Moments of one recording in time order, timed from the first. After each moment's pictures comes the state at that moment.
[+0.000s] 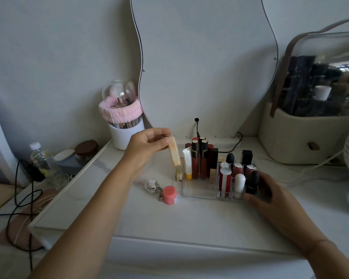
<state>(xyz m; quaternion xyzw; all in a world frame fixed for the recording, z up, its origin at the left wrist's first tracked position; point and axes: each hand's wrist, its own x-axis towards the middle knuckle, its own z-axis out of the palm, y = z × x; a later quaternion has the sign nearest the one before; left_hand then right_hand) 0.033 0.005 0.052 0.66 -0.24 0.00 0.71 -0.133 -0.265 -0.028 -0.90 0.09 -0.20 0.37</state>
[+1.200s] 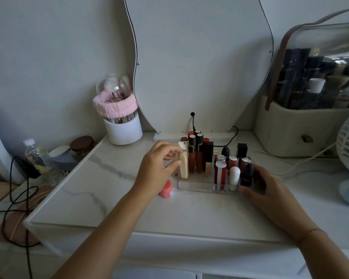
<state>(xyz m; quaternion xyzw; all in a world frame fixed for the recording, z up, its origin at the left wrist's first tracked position) -0.004 -0.016 0.005 0.80 -0.33 0.22 0.44 -0.131 -0.267 -0.030 -0.90 0.07 -0.22 0.37</state>
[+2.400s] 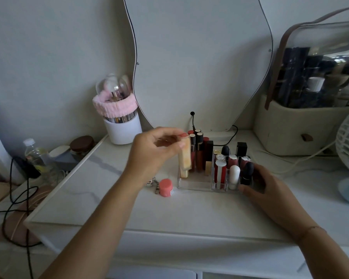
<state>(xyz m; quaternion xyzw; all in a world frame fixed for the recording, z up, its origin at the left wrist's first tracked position) -0.031 -0.014 0.062 0.72 -0.30 0.10 0.62 -0.131 -0.267 -0.030 -0.90 0.08 -0.22 0.36</state>
